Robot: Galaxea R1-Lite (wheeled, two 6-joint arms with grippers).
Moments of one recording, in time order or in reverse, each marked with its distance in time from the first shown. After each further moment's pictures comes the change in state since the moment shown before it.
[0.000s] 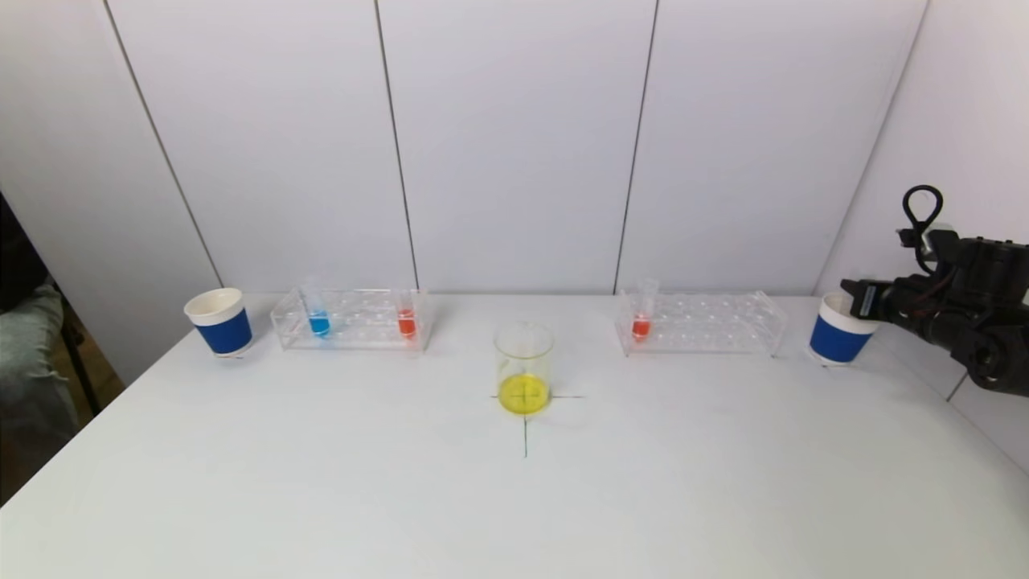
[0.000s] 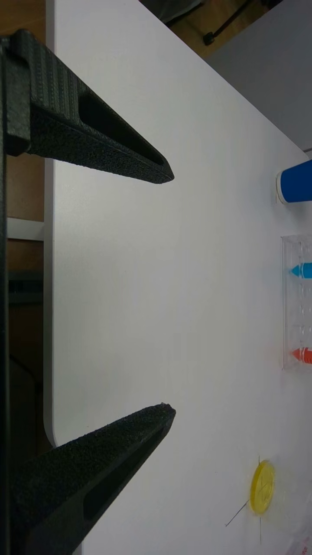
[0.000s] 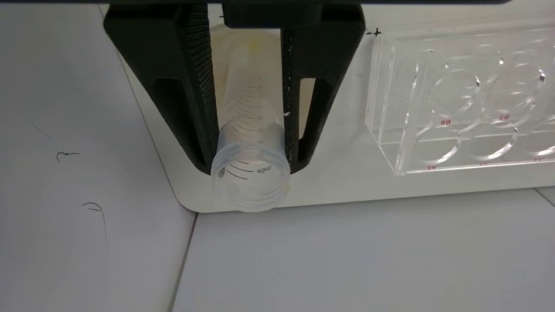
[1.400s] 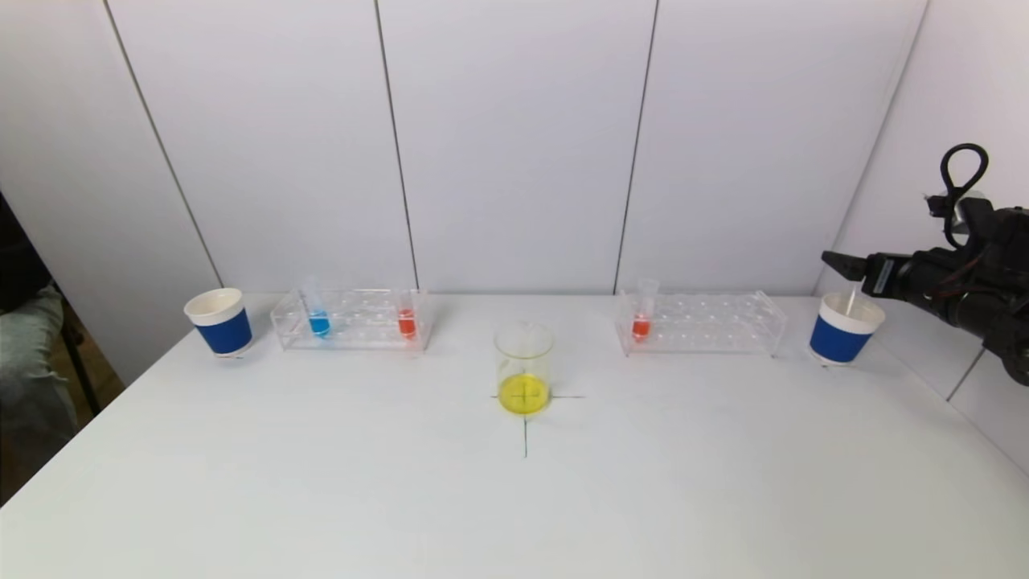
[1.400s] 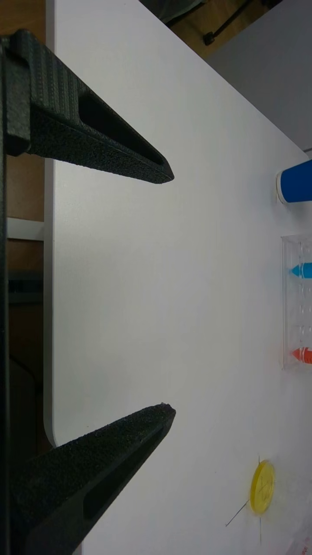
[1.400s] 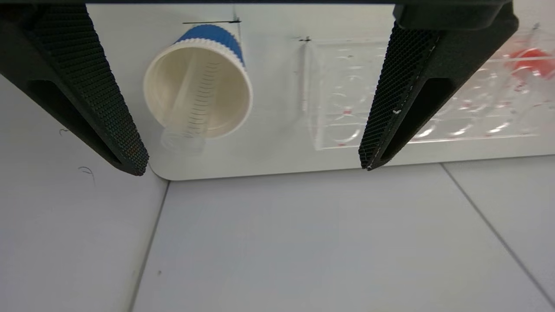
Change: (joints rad) left arm 0.000 0.000 0.000 0.000 0.000 0.000; right arm 0.054 -0.206 0.119 -0.004 0.026 0.067
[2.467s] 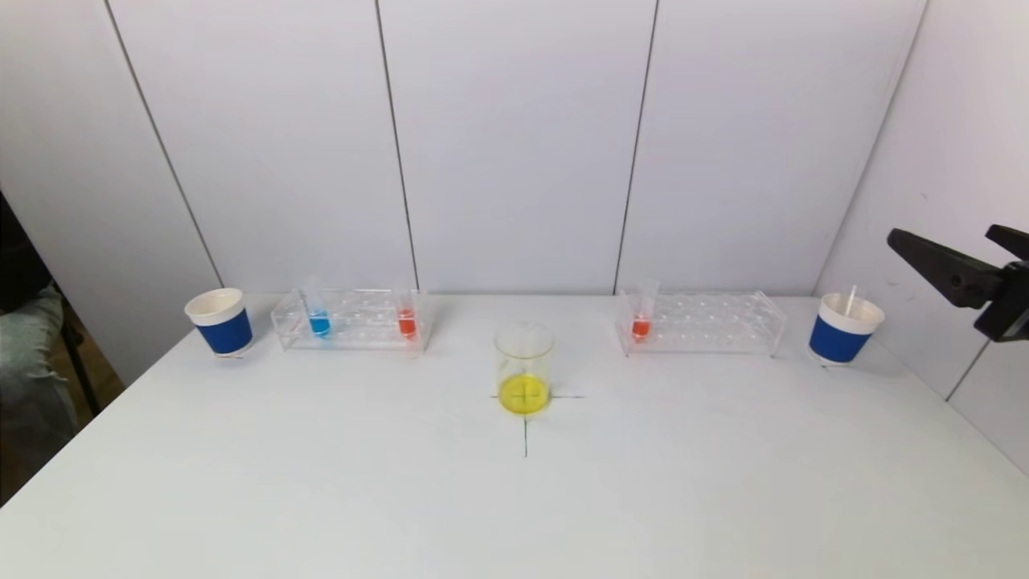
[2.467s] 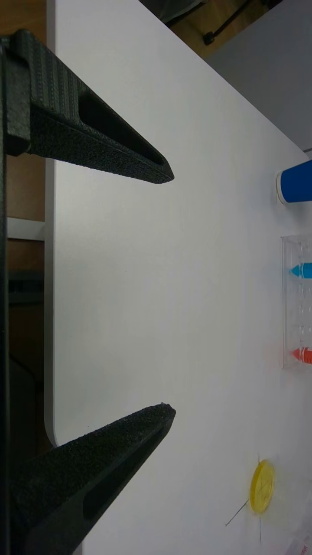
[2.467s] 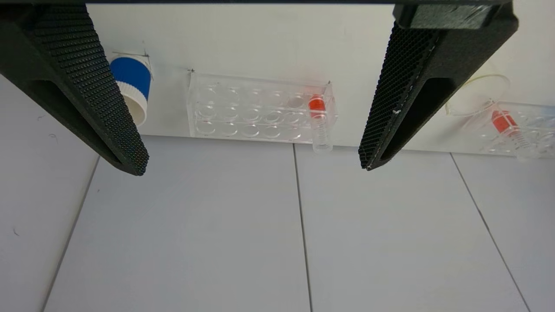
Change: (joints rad) left arm 0.000 0.000 0.000 0.000 0.000 0.000; right arm 0.276 -0.797 0.516 0.021 -0.114 0.042
